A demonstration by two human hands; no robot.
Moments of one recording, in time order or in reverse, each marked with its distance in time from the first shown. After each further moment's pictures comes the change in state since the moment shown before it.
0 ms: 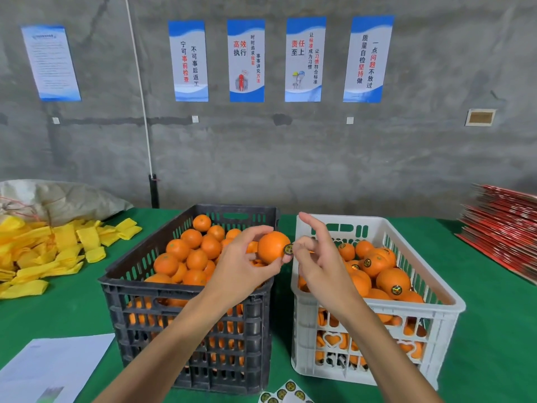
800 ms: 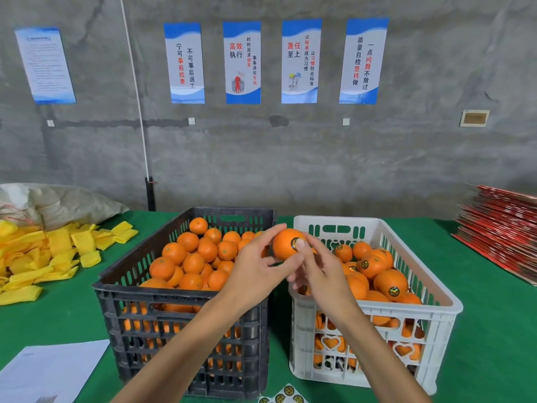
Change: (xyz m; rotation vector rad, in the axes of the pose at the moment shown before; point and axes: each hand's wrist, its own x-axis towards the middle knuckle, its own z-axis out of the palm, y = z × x) left_hand 0.006 0.016 0.025 -0.210 -0.116 -0.105; right_hand -0.004 0.015 0.003 0.211 0.061 0.172
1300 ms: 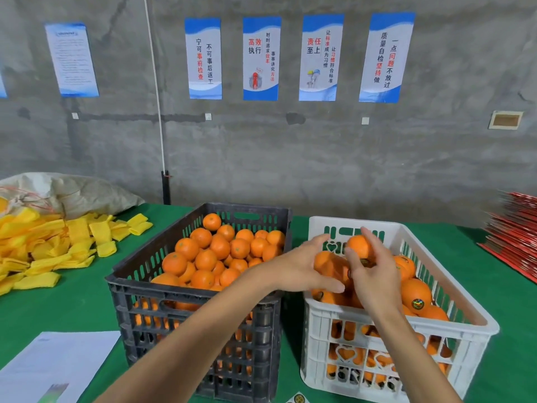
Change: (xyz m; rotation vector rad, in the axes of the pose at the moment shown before) left_hand 0.055 -0.008 0.018 0.379 -0.501 -0.232; right_hand 0.026 0.030 -0.050 -0.449 0.410 0.021
